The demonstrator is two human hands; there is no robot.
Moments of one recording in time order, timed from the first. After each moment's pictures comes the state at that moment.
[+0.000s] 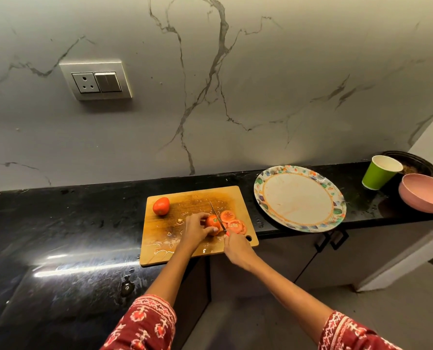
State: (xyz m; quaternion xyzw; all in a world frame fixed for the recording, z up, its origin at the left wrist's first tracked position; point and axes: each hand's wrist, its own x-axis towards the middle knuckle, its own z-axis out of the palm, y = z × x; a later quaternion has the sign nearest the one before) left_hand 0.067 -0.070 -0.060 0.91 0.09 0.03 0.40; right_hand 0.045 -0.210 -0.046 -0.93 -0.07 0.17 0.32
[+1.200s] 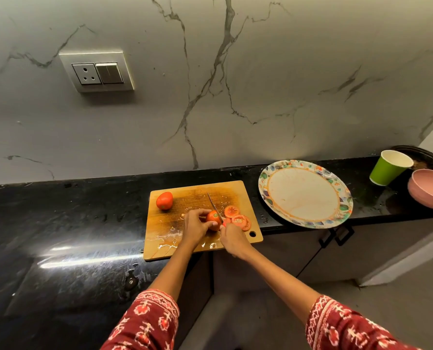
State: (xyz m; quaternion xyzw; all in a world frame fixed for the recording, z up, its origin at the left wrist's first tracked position) left_hand 0.061 -0.067 -0.062 0.88 0.12 0.08 0.45; right_hand 0.052 -0.191 -0.039 -0.92 -0.09 0.18 0.34
